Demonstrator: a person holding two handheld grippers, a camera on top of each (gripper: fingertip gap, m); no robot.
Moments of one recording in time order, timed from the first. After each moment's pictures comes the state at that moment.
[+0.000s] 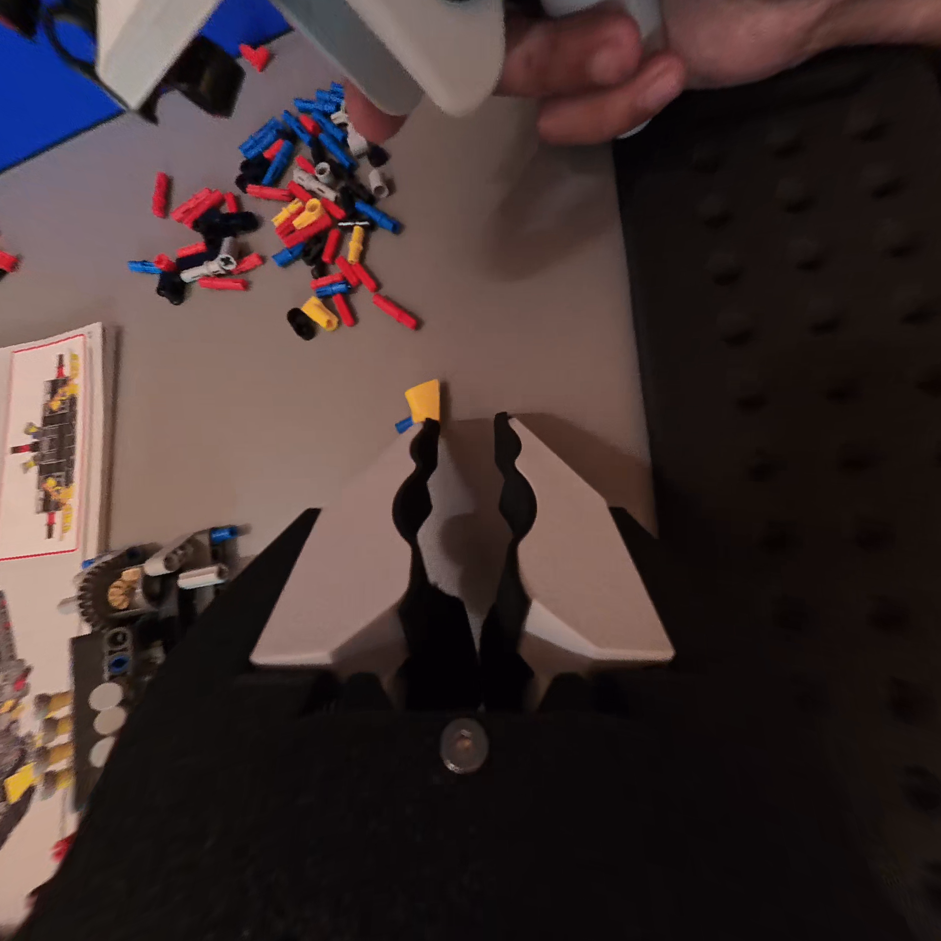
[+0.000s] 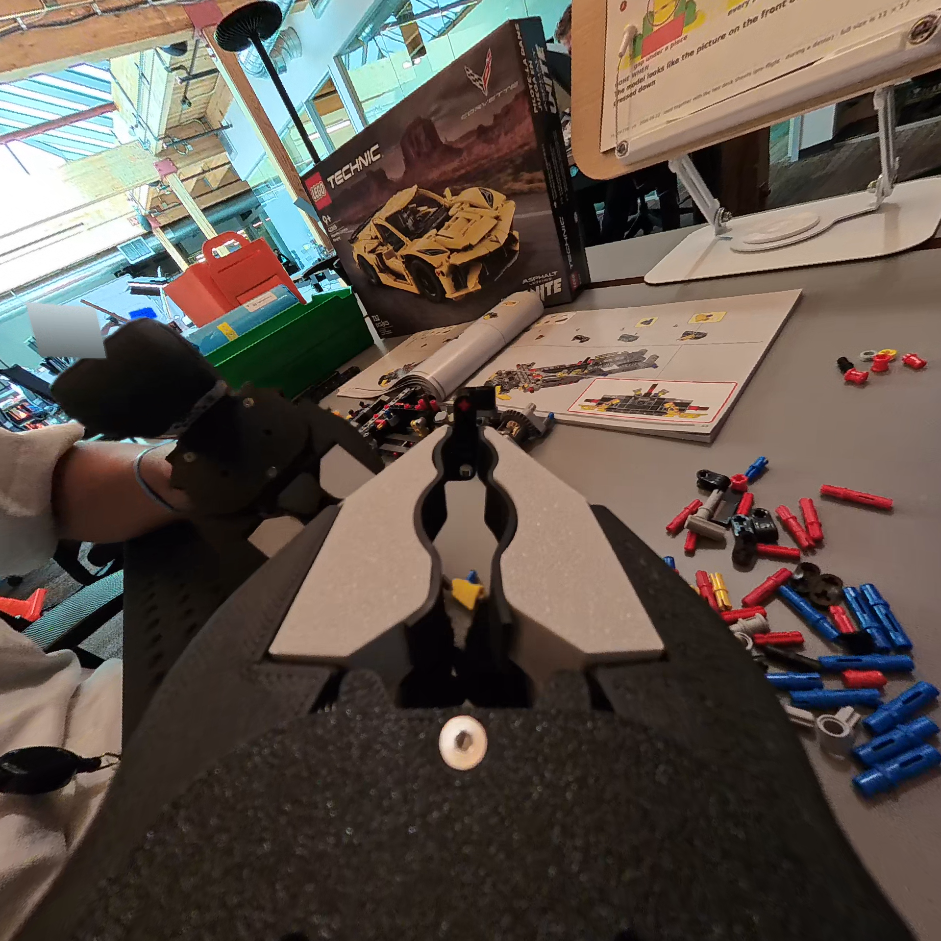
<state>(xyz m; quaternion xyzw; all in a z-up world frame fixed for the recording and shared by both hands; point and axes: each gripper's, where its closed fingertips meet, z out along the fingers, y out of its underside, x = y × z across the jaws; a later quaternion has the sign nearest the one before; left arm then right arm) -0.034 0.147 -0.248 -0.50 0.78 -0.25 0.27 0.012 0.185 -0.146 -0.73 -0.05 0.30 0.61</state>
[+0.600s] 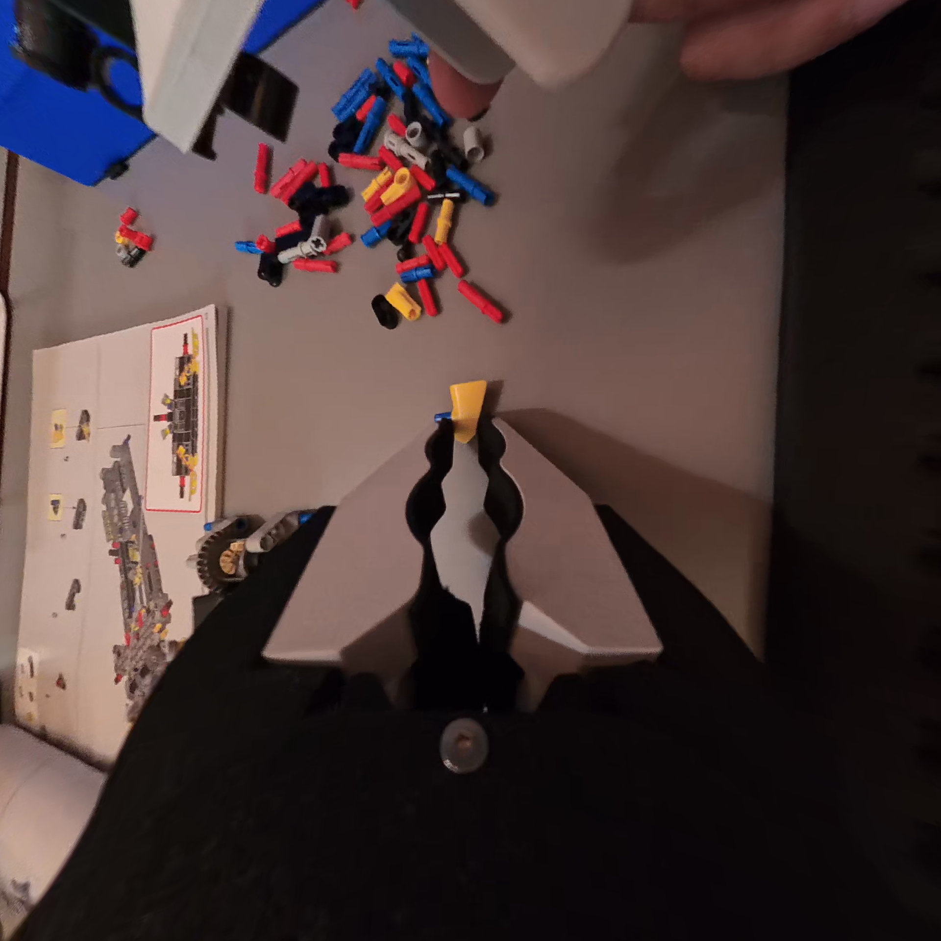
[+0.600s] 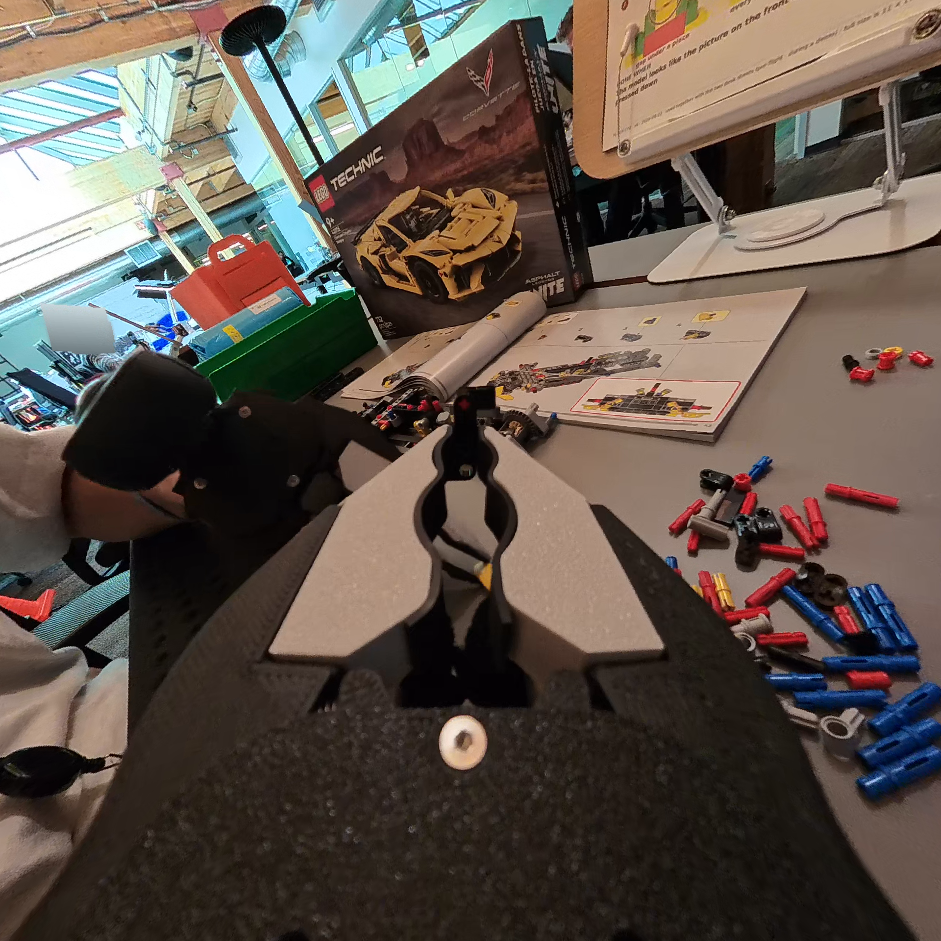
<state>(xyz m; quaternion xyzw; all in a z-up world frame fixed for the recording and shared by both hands) -0.019 0.178 -0.250 -0.53 0.77 -0.13 0.33 0.012 0.185 -0.146 -0.73 -0.05 0.31 0.61</state>
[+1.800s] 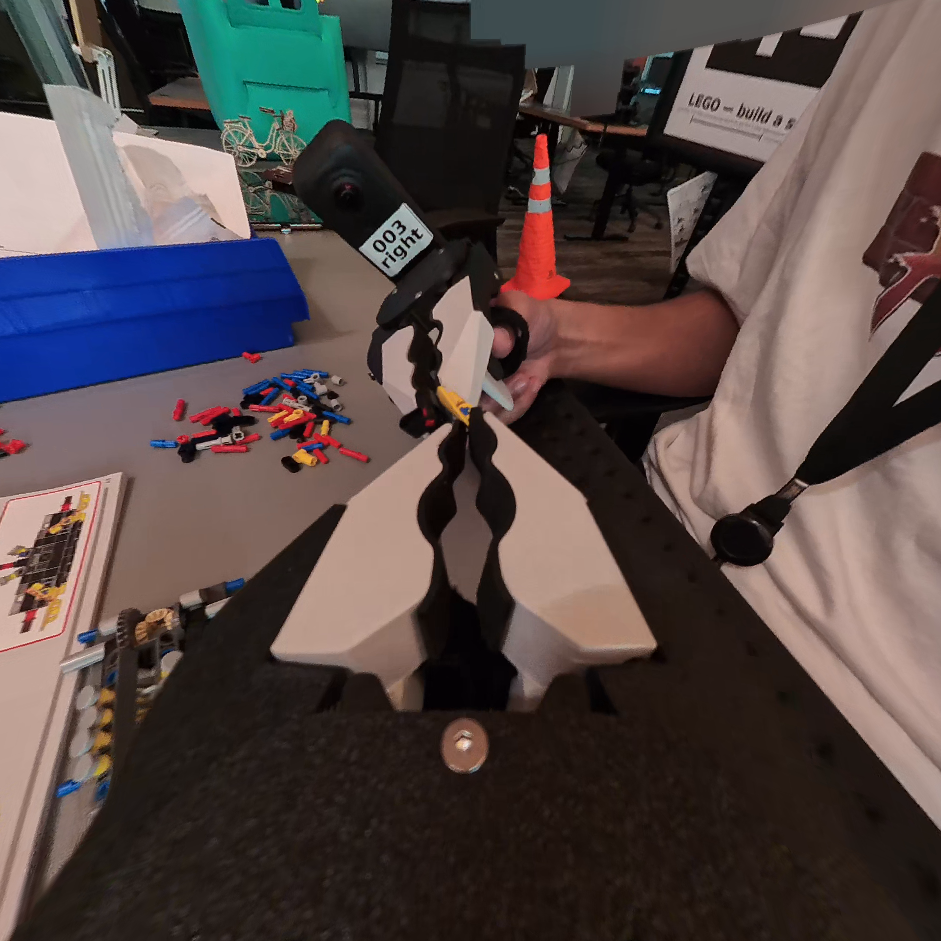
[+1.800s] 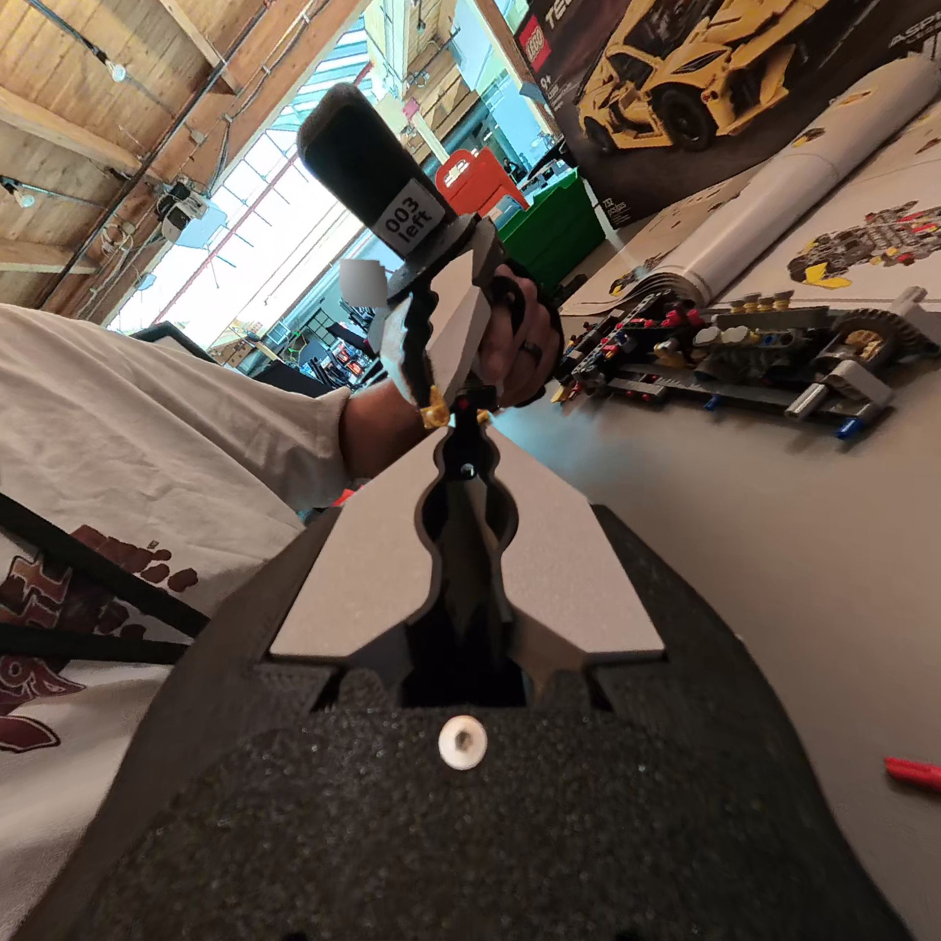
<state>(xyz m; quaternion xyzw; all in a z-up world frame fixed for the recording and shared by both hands) -0.097 0.153 -0.133 -0.37 0.68 -0.58 0.25 -0.095 0.163 -0.143 -0.70 -0.11 0.54 0.45</state>
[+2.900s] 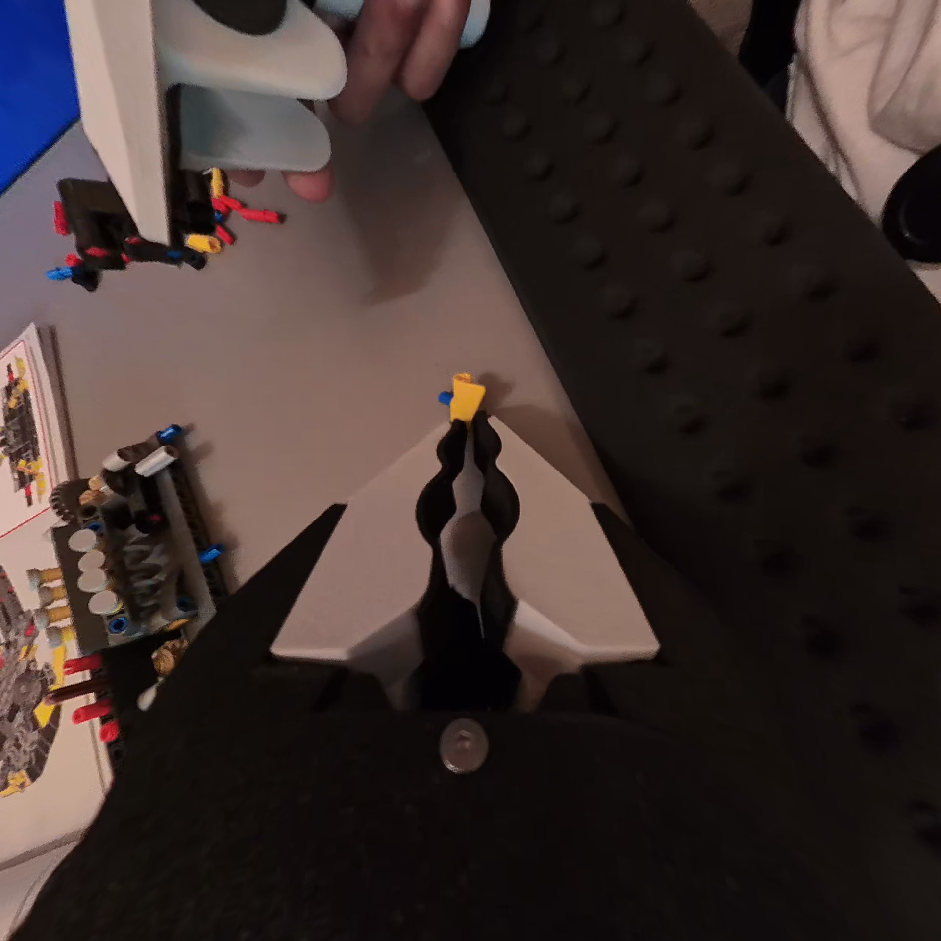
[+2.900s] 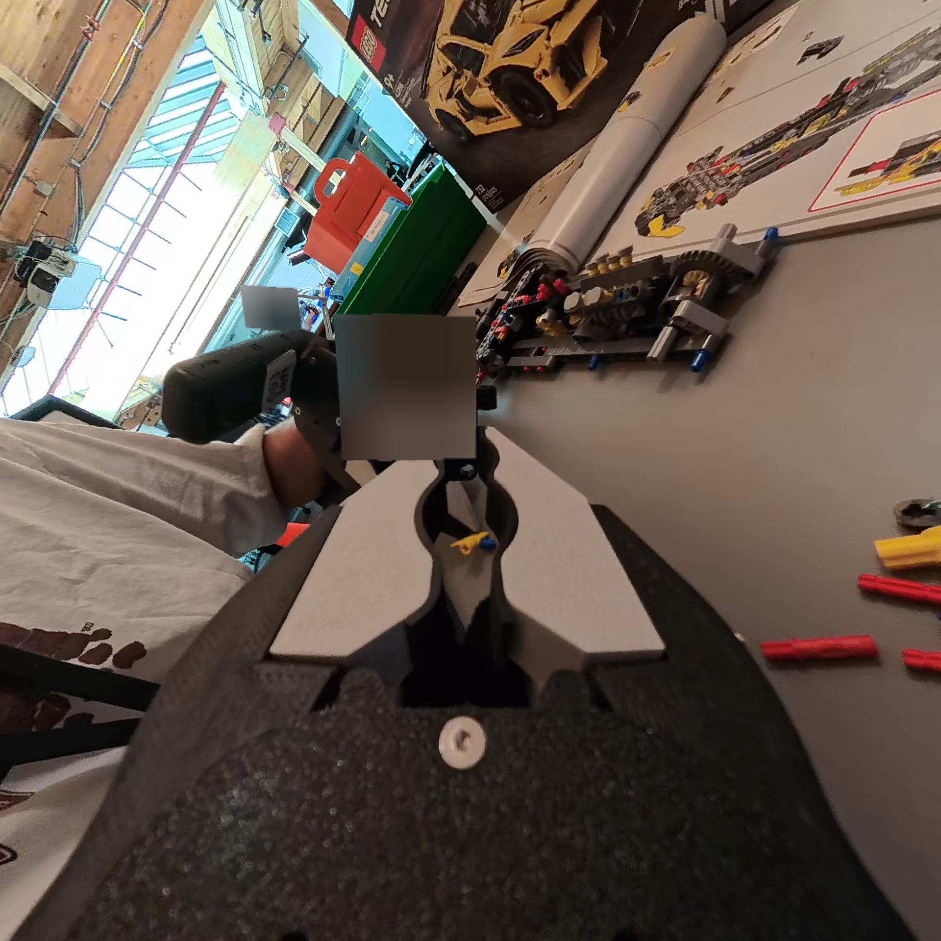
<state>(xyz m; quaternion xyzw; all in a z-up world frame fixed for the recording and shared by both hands) -0.134 0.150 -0.248 -0.35 0.85 -0.29 0.26 -0.073 0.187 -0.176 -0.76 -0.01 0.50 0.42</state>
